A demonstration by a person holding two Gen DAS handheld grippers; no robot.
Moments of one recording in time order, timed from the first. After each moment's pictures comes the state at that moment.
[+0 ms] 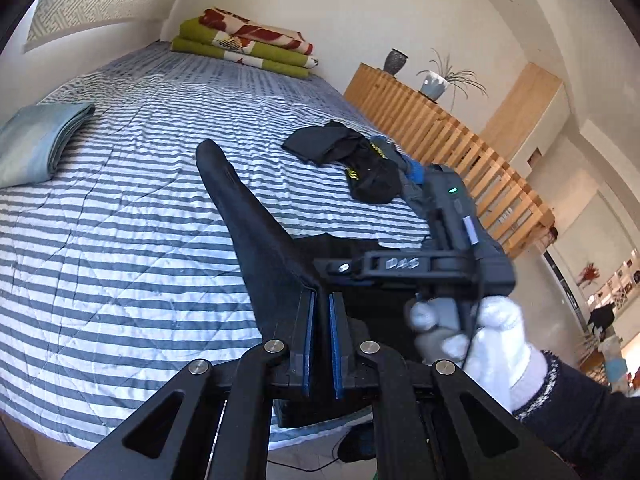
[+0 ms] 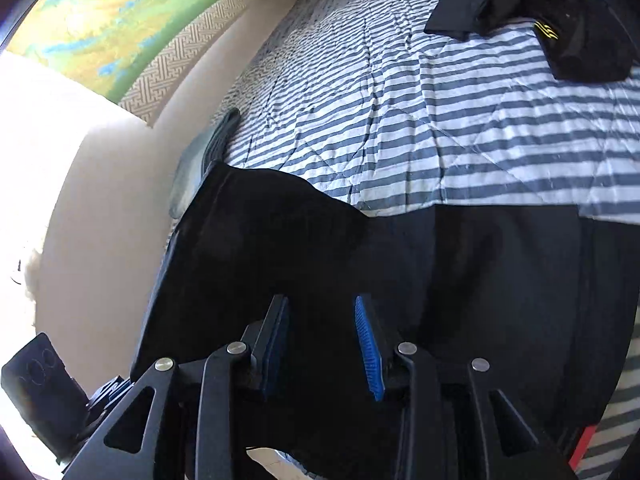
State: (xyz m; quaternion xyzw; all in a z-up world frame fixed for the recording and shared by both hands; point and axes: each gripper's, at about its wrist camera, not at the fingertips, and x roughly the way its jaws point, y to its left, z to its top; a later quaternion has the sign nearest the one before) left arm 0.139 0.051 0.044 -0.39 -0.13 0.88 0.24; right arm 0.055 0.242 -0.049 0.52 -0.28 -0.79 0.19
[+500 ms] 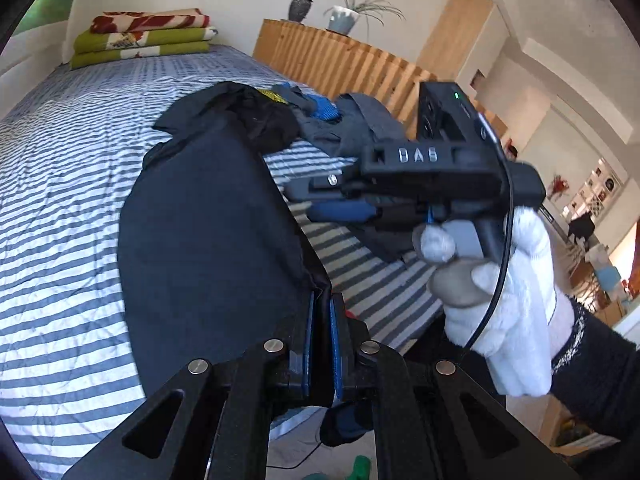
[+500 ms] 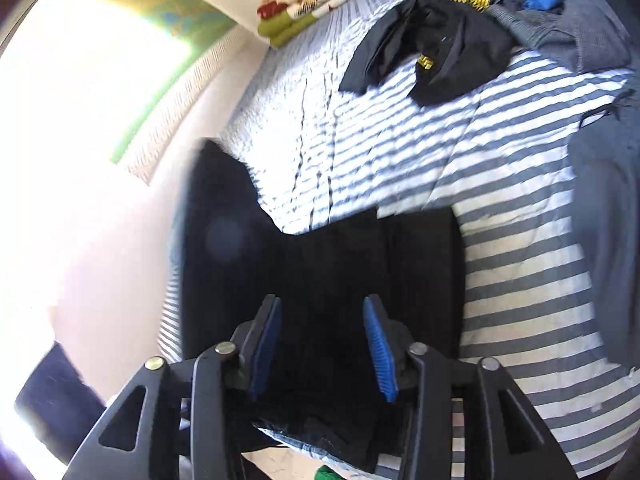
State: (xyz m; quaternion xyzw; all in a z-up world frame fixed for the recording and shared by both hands) left arm 0.155 0.228 0.021 -0.42 -0.02 0.83 0.36; right arm 0.113 0.370 -0.024 0.46 -0.34 -0.81 0.14
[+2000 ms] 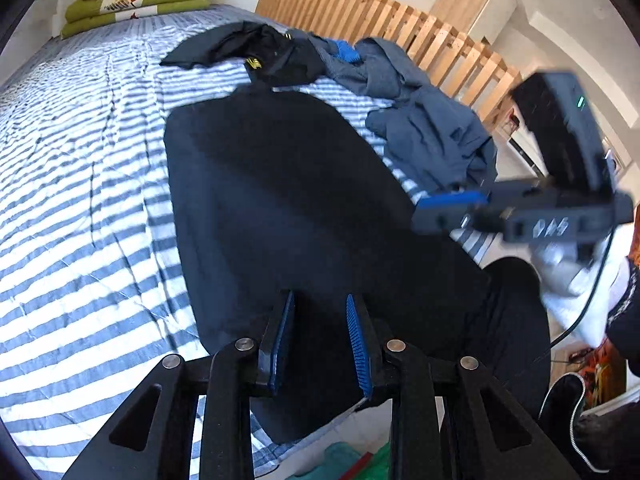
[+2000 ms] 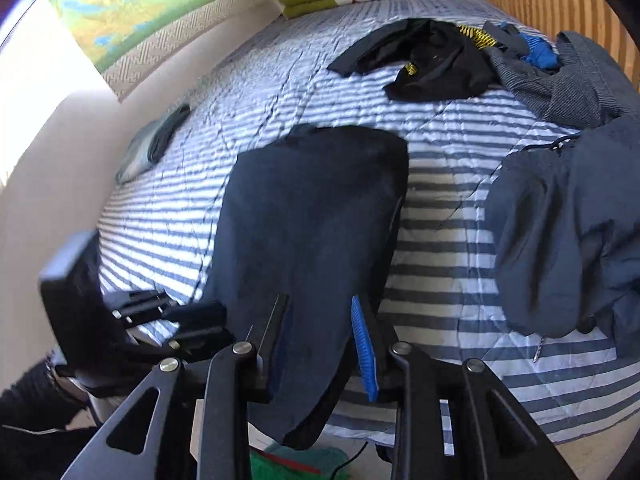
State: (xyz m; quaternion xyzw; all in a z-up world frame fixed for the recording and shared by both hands) left arm 0.129 0.186 -0.057 -0.47 0.00 0.81 0.36; right arm 0.161 0.358 -0.033 0.52 -0.12 -0.84 0.11
